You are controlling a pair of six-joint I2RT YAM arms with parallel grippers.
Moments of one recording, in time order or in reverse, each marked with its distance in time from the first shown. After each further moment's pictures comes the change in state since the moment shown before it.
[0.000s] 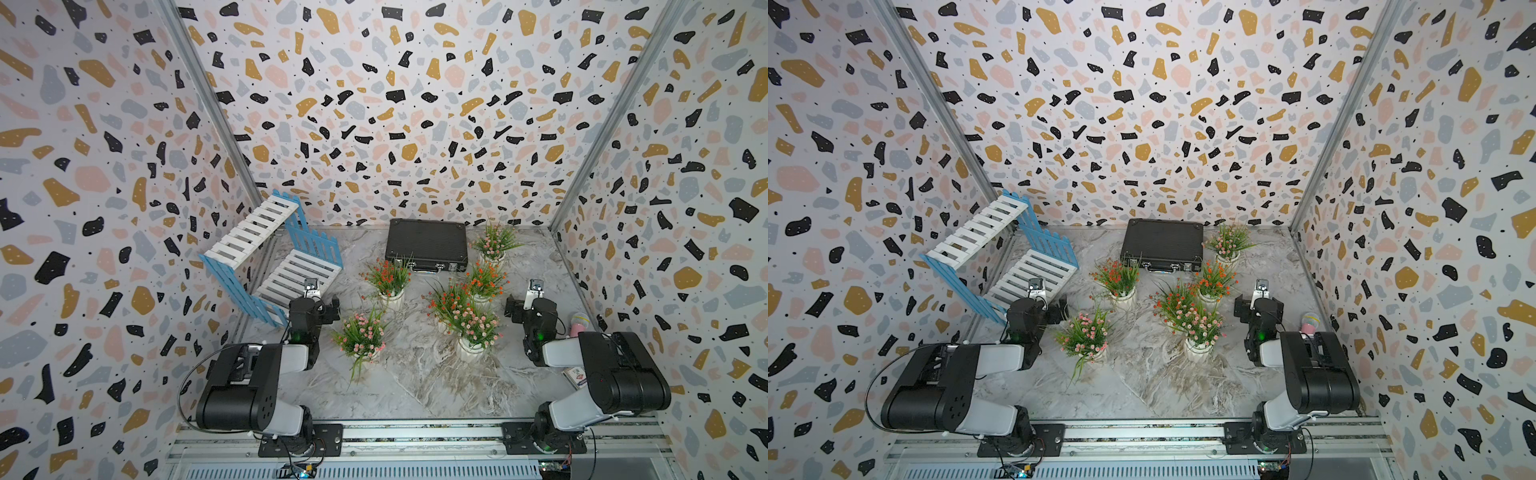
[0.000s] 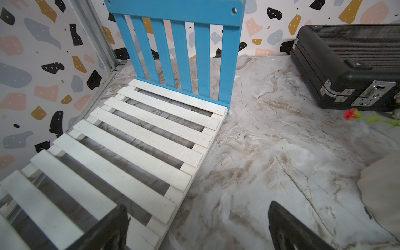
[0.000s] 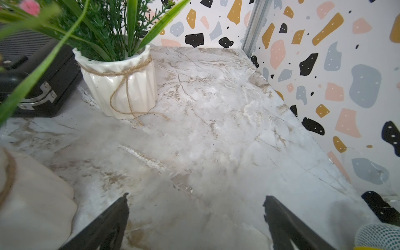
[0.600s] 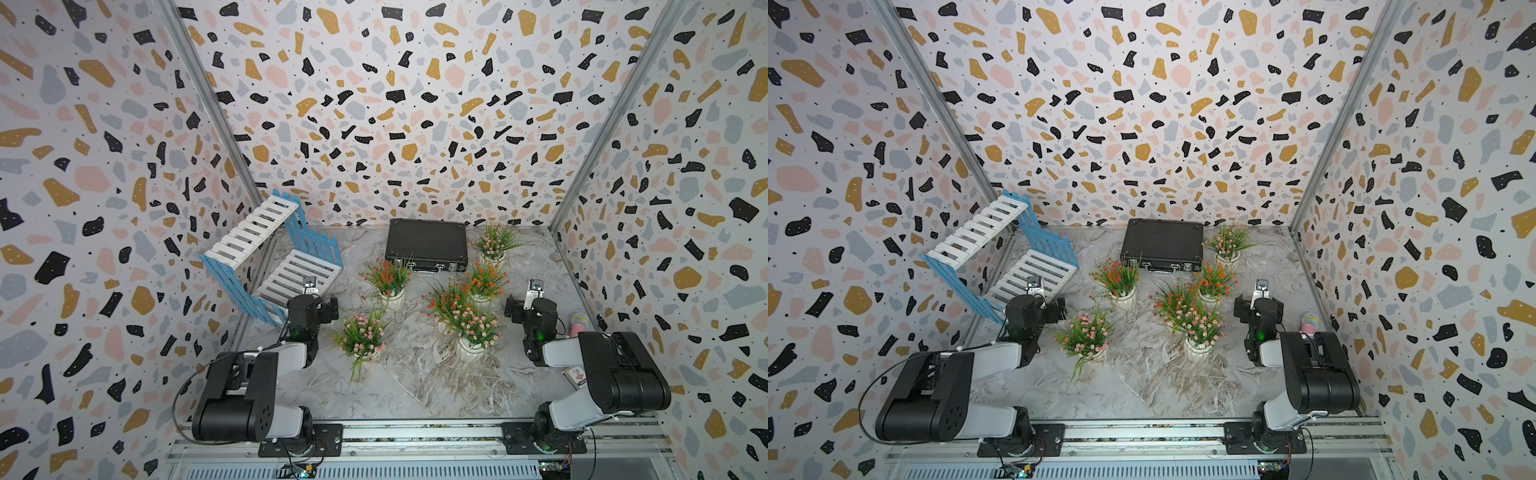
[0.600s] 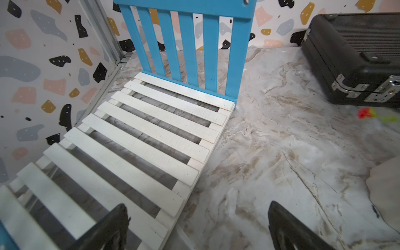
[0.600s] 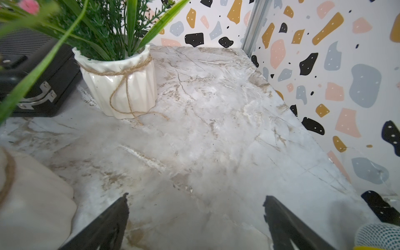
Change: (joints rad) left arm 0.004 -0.095 0.091 -0.235 -0.043 -0.008; right arm 0.000 0.000 0.000 -0.001 0.002 0.000
